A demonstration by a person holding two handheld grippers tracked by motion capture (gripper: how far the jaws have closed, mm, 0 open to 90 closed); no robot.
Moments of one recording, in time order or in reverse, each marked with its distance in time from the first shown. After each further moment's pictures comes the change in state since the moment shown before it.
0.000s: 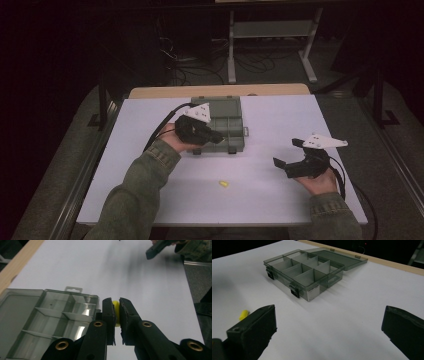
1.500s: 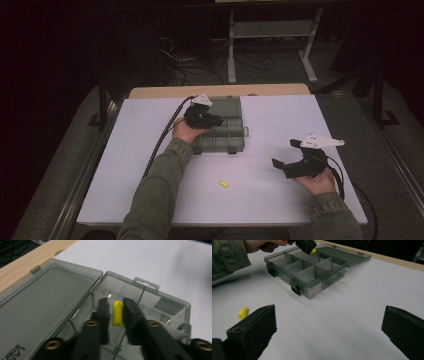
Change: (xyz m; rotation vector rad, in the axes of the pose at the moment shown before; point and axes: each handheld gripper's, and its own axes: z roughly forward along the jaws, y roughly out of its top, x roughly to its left) left arm 0.089 -0.054 0.075 -0.045 0.178 -0.275; right arm -0.001 -0.003 0.006 0.016 0.016 -0.002
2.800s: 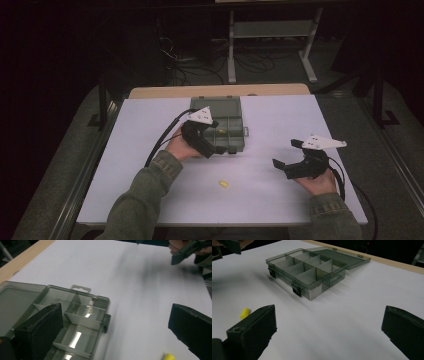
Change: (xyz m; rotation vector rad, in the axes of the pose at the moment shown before) left arm -0.079 -0.002 -0.050 -0.059 -0.174 0.170; right arm 0.002 0.000 -0.004 -0.014 0.001 -0.003
